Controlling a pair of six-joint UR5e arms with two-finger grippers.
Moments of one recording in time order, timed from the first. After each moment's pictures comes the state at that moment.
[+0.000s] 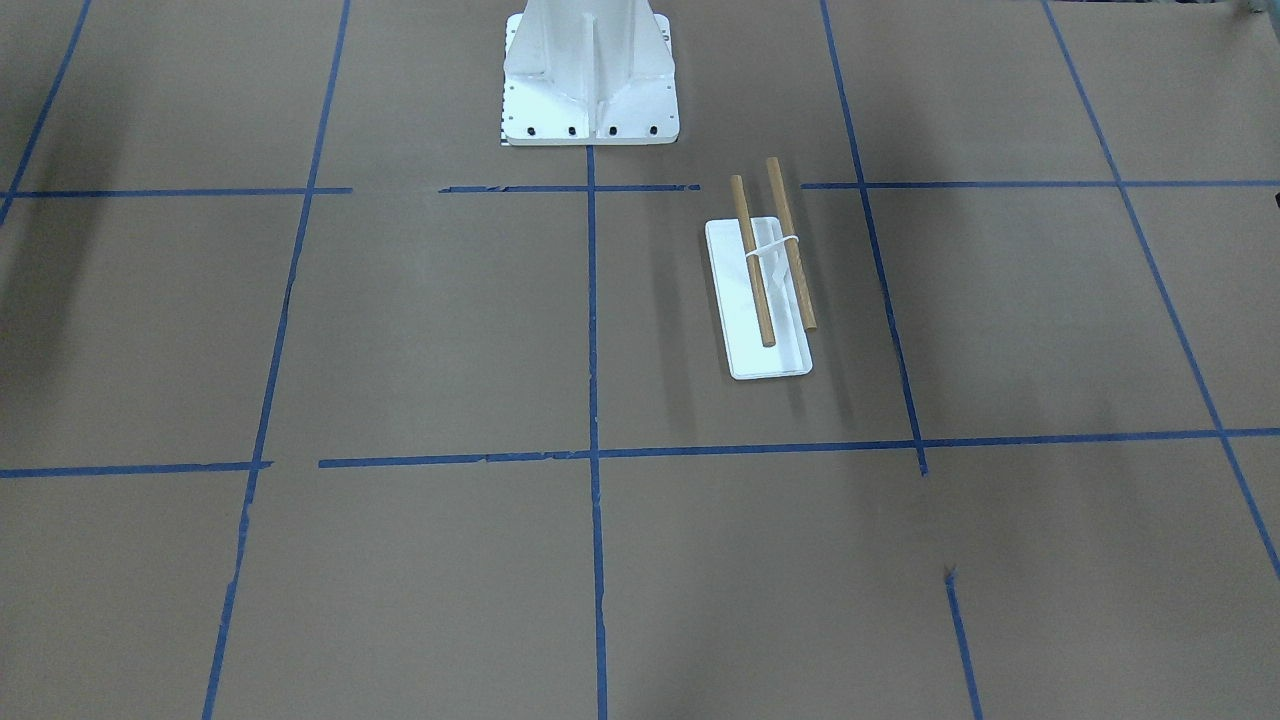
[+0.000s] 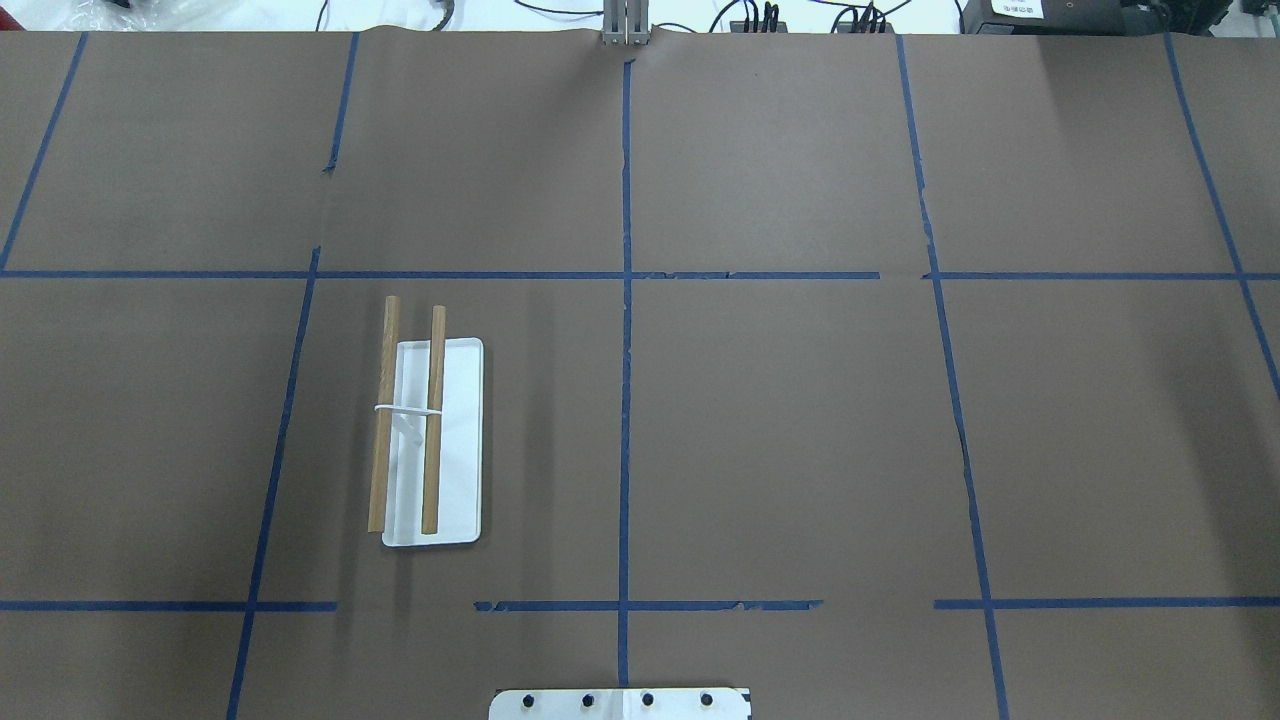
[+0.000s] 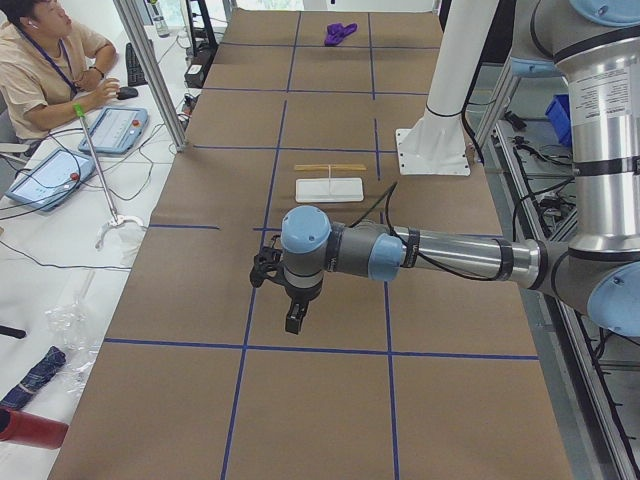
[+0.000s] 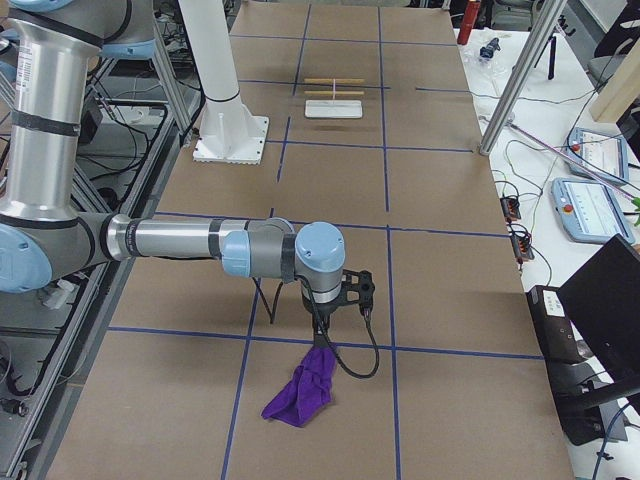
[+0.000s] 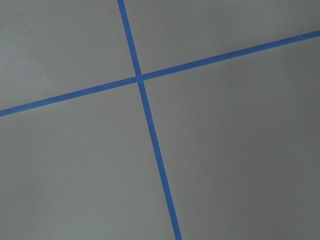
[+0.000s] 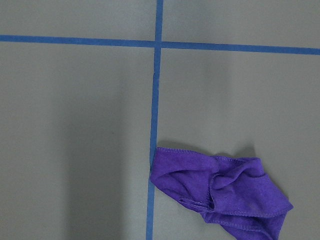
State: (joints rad) left arm -1.52 -1.39 -1.86 -1.63 -2.34 0.10; right arm 1.60 -1.79 1.83 -1.61 2.33 -0.05
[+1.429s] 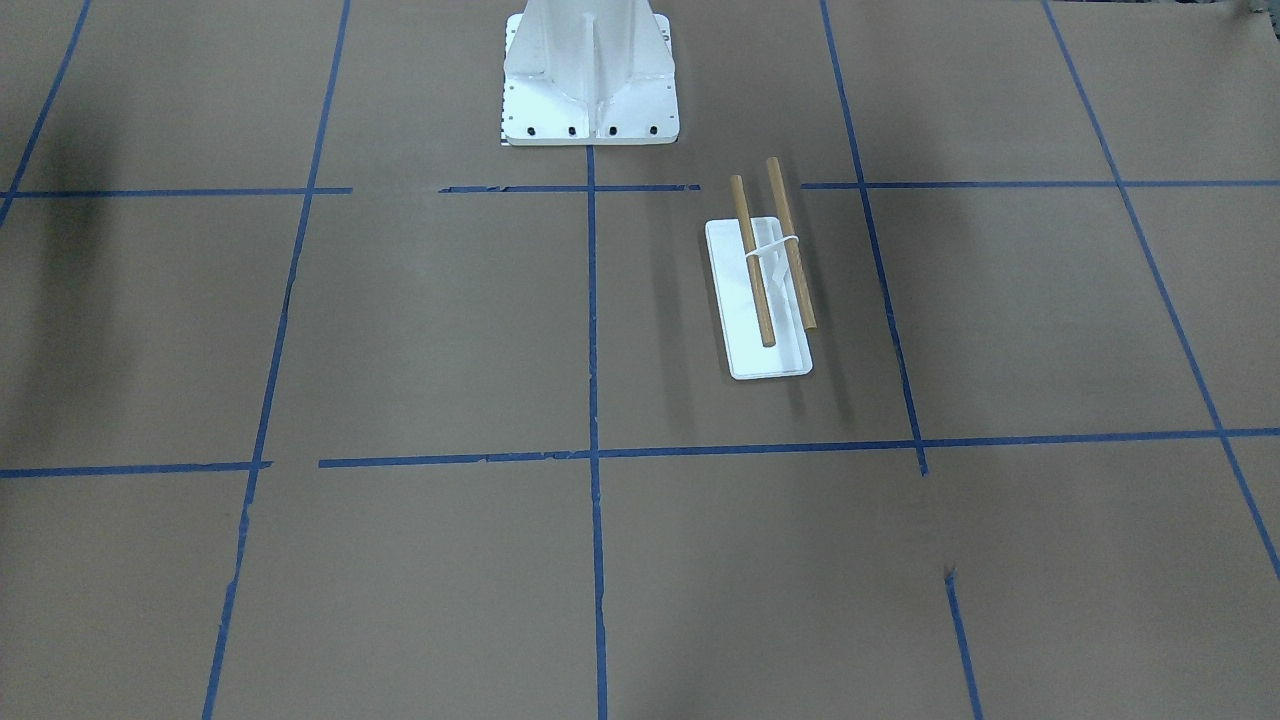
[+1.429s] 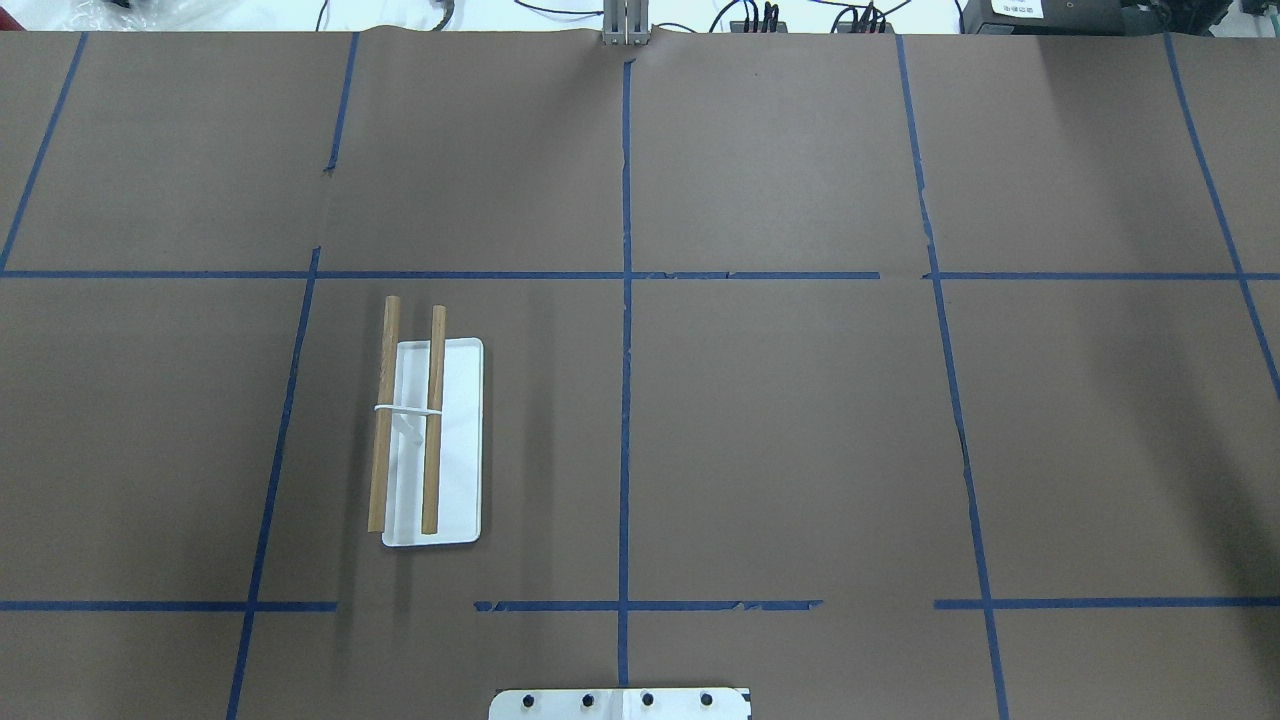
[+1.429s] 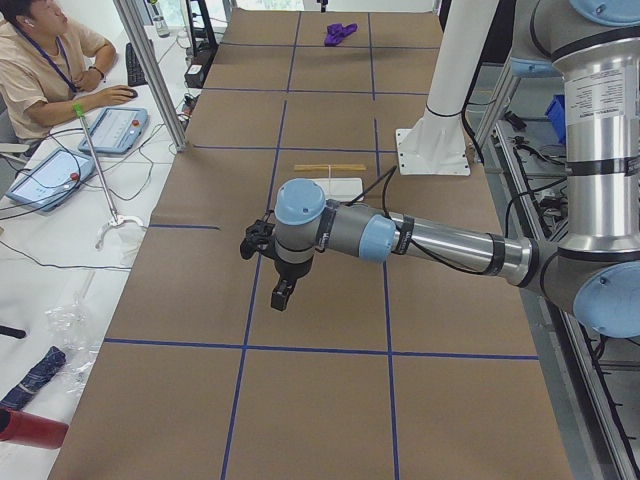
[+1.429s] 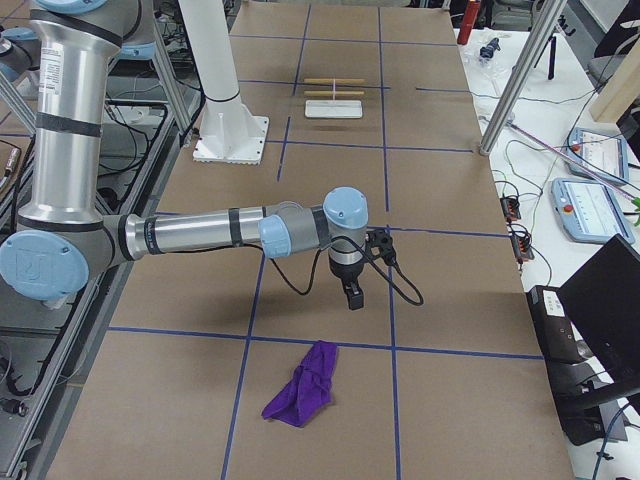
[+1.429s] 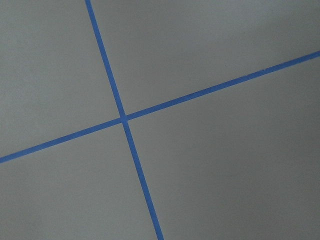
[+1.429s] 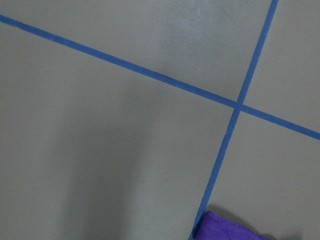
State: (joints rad) left arm -1.52 -1.44 -1.91 -1.64 -2.34 0.10; right arm 1.39 -1.74 1.85 -1.44 2.27 -0.06
